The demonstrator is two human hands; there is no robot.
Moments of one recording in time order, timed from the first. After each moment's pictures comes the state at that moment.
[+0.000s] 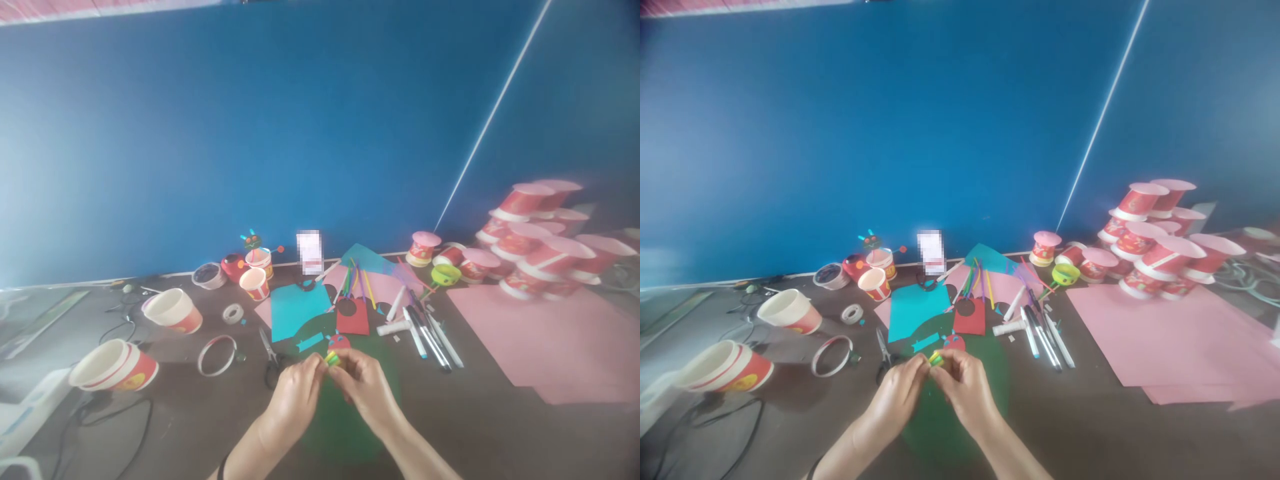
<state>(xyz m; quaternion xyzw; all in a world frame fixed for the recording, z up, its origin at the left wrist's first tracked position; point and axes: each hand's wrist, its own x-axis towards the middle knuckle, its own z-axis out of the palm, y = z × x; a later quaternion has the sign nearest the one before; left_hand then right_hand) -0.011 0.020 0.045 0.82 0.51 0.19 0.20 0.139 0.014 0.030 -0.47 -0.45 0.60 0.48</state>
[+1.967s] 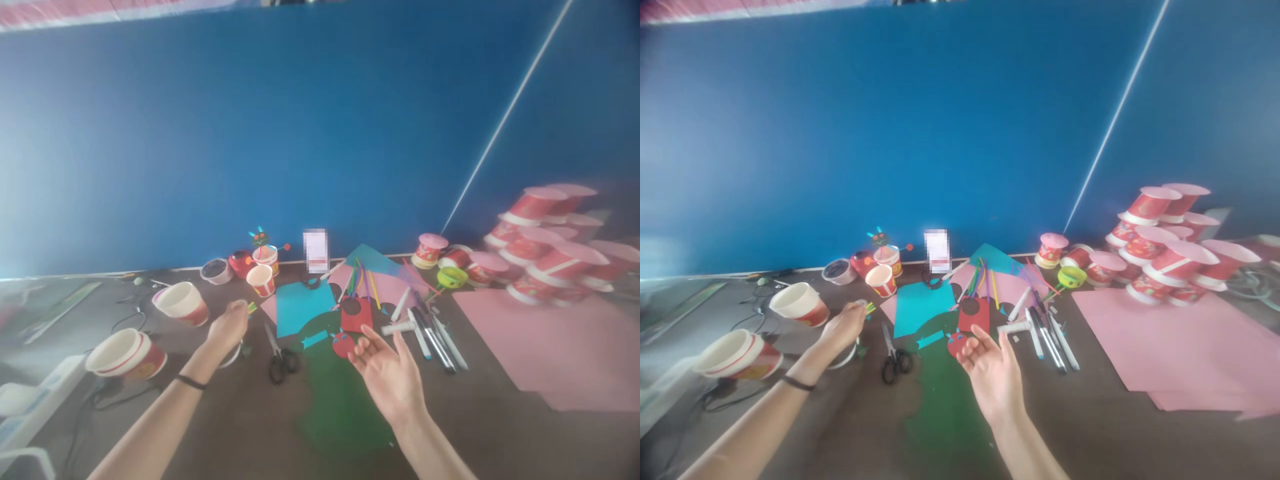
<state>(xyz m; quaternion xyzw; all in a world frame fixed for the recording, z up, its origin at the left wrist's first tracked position) -0.164 0.135 0.028 0.65 0.75 -0.02 0.07 0.164 0.019 0.031 -0.25 -0.08 0.74 0.62</state>
